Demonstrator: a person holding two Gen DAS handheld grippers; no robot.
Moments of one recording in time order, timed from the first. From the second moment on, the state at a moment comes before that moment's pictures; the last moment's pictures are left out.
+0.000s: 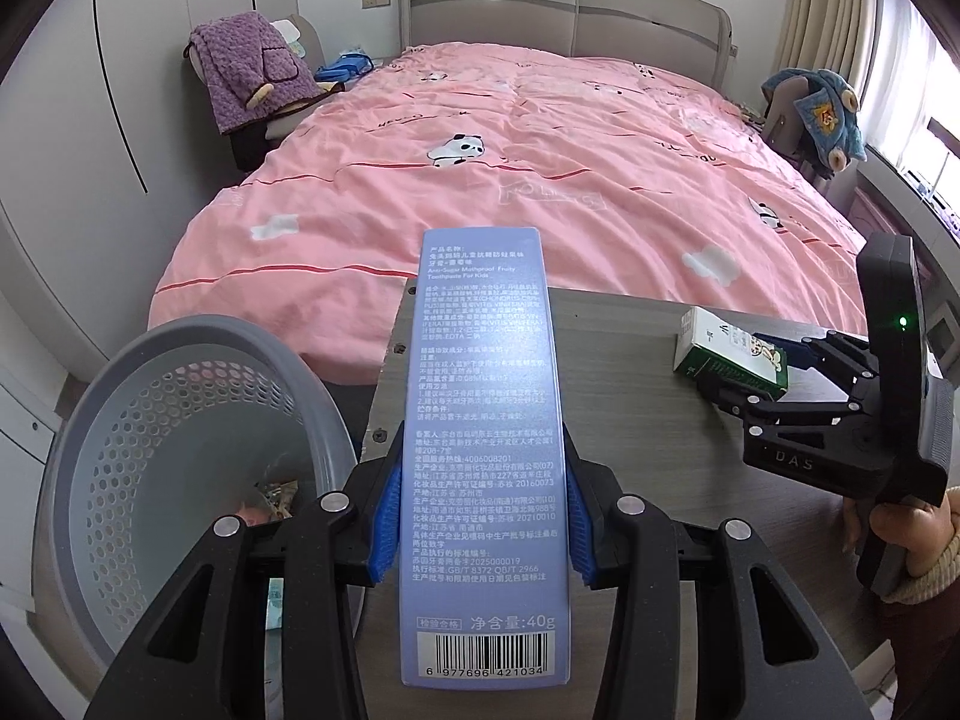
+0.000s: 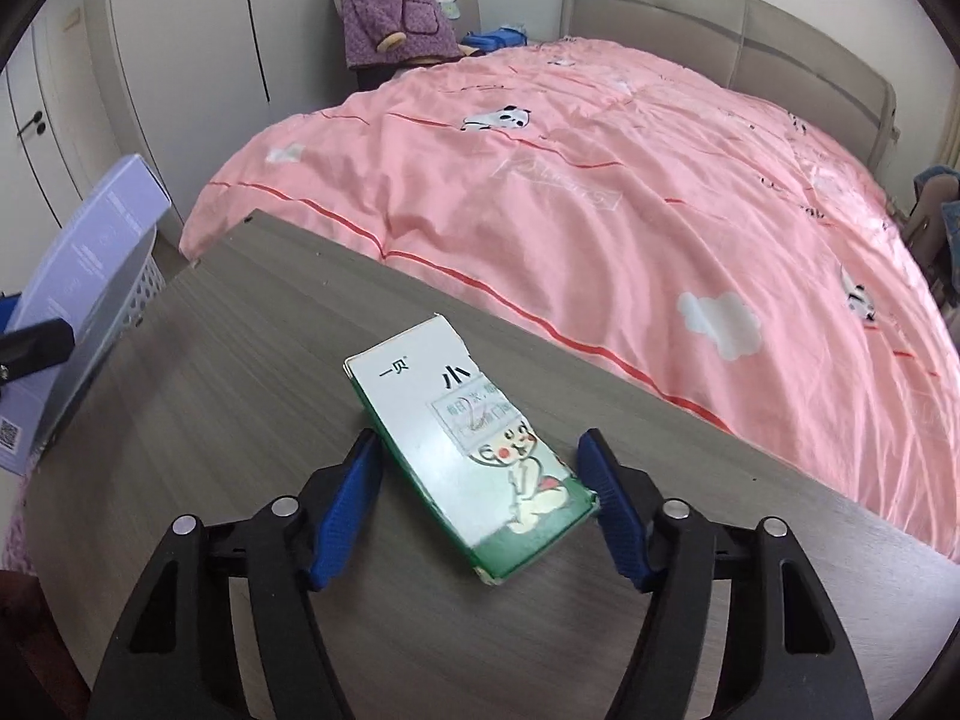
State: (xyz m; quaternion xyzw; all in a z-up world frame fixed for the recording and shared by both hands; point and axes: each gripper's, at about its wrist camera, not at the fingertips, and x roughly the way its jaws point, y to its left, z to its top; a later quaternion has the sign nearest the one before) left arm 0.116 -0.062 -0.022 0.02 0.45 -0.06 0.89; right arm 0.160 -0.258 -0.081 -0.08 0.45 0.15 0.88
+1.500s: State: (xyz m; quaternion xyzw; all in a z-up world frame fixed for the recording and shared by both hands) left arm 0.059 0.134 -0.031 -0.02 0.44 0.05 0.90; right arm 0.077 -0.056 -0.018 0.04 0.42 0.21 0.88
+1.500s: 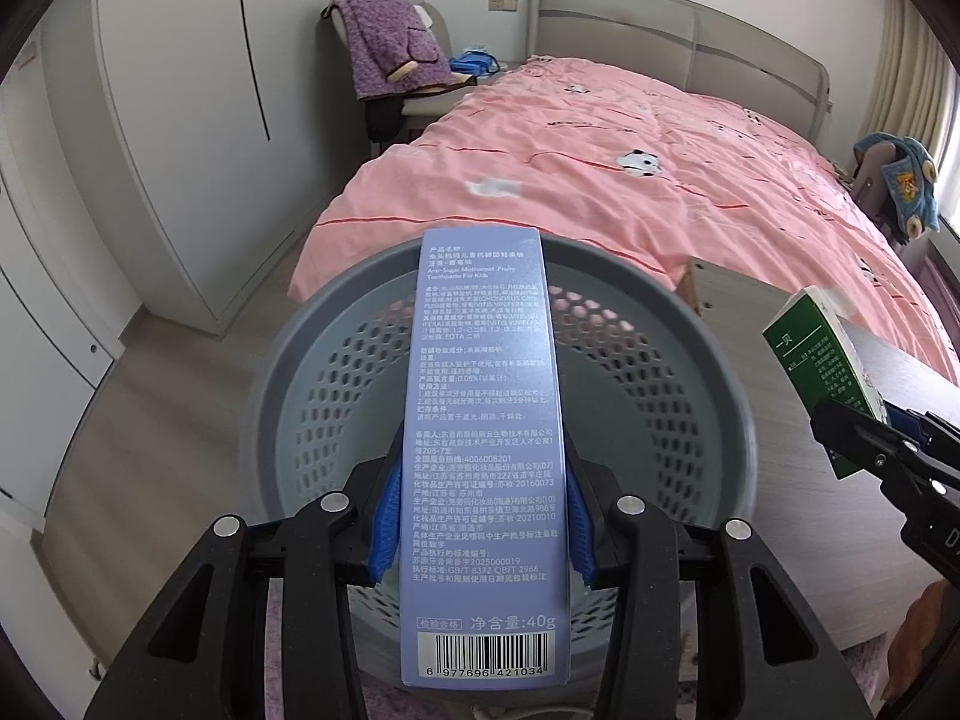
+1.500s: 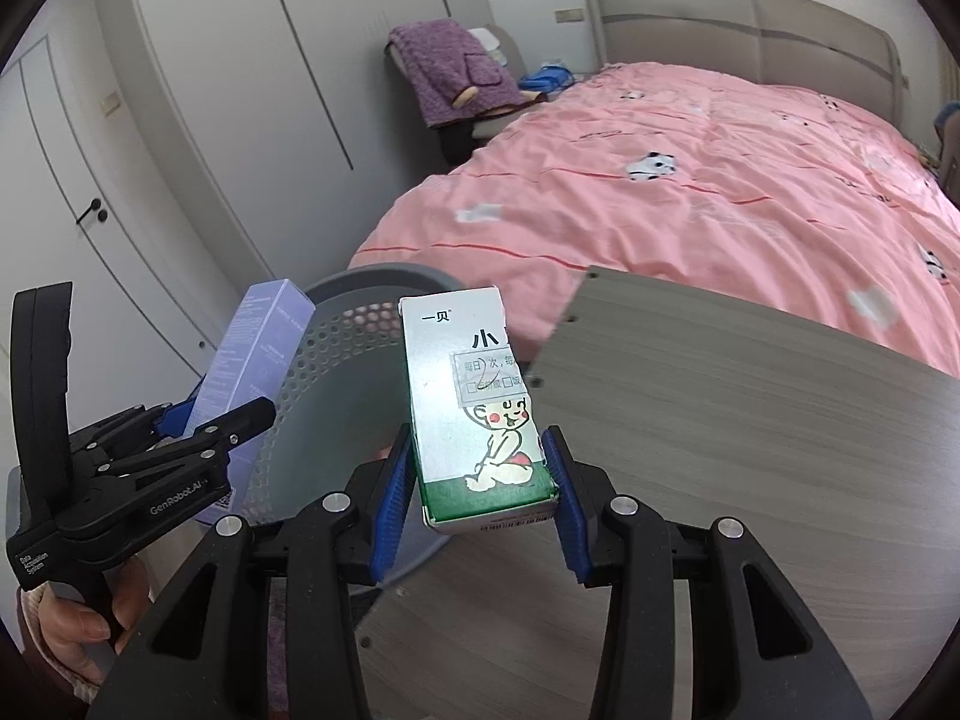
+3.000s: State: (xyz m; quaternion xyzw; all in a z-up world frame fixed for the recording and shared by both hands) left arm 0.060 0.174 -0.021 -0.02 0.43 0.10 0.90; right arm 0.088 -0.010 -0.022 0.02 0.42 0.22 0.88
